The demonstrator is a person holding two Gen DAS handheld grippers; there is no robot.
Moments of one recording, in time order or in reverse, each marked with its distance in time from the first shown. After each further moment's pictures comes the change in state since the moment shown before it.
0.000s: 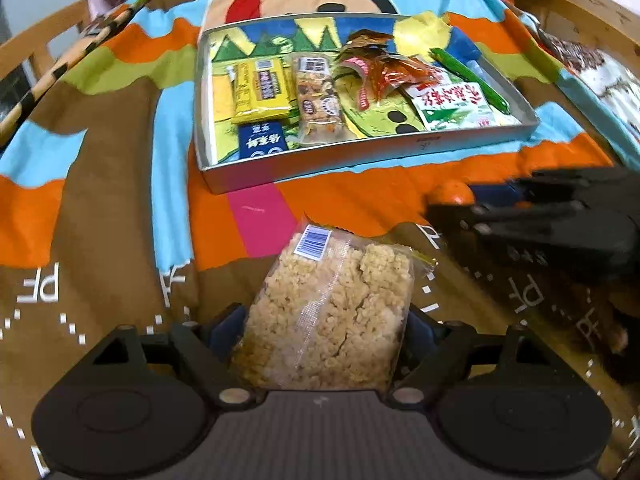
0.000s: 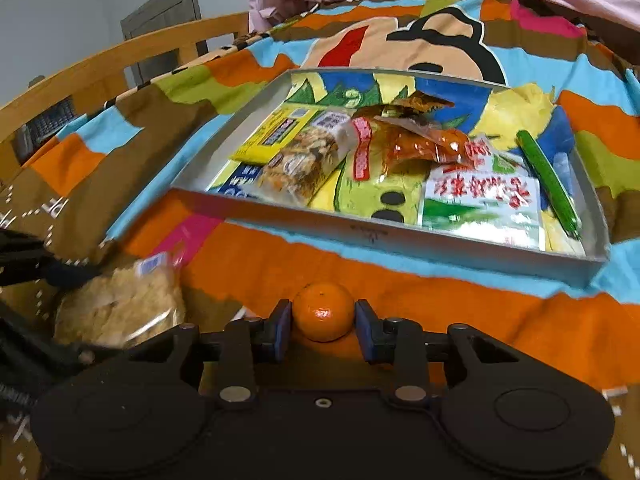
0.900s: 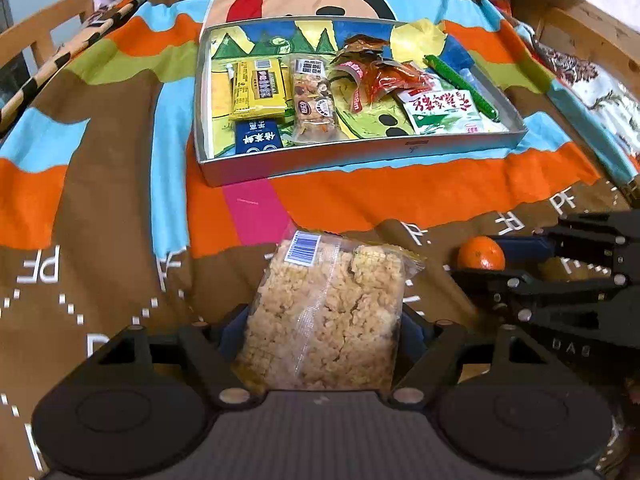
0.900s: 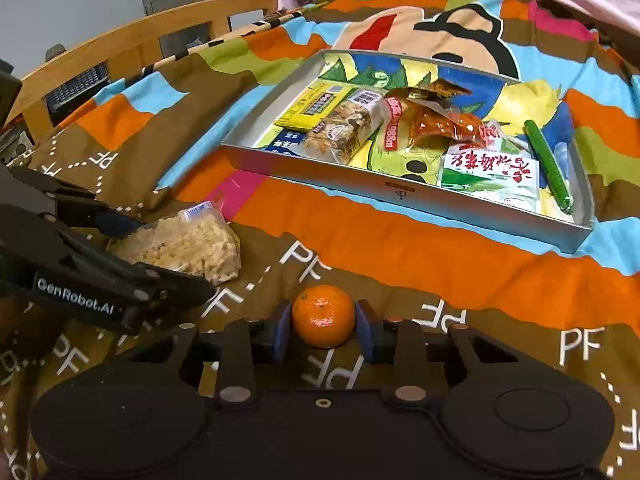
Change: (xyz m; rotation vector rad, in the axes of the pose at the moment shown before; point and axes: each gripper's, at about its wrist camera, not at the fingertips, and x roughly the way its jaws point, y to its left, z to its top) left arm -0.014 0.000 -0.004 -0.027 -0.002 -0.046; right arm -0.041 0.027 -0.020 -0.067 0.039 0.006
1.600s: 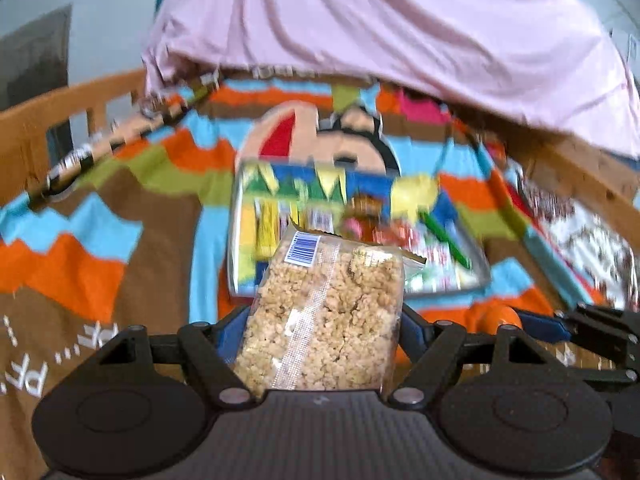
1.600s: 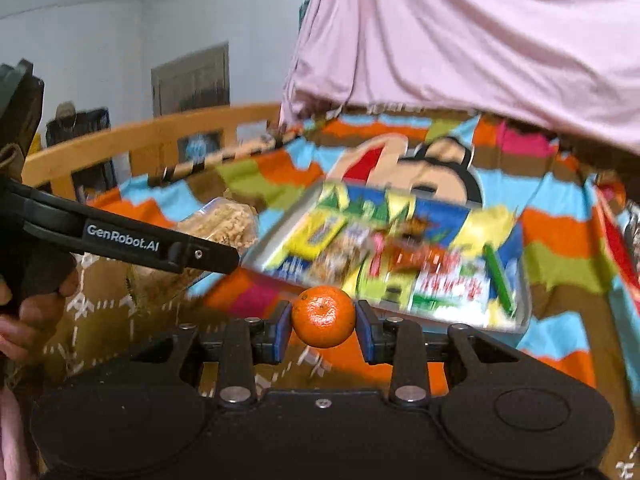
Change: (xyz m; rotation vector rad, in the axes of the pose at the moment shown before) left arm -0.082 0.007 0.022 -0.138 -0.404 -0.011; right arm -0.088 0.018 0.020 -0.040 -0.364 -0.080
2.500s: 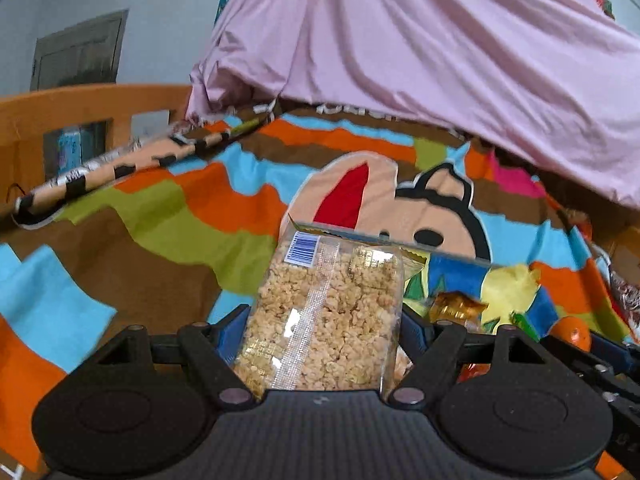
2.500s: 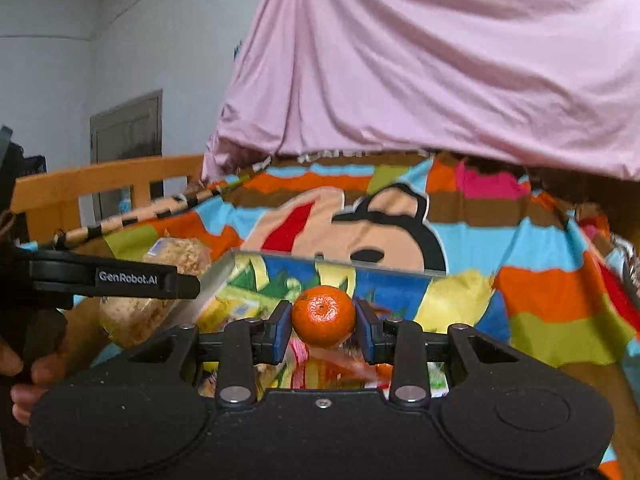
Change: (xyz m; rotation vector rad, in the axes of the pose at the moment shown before) left arm 0.138 0.038 0.043 -0.132 -0.135 0.134; right arm 0.140 -0.054 0.024 0.049 -0.110 -0.157
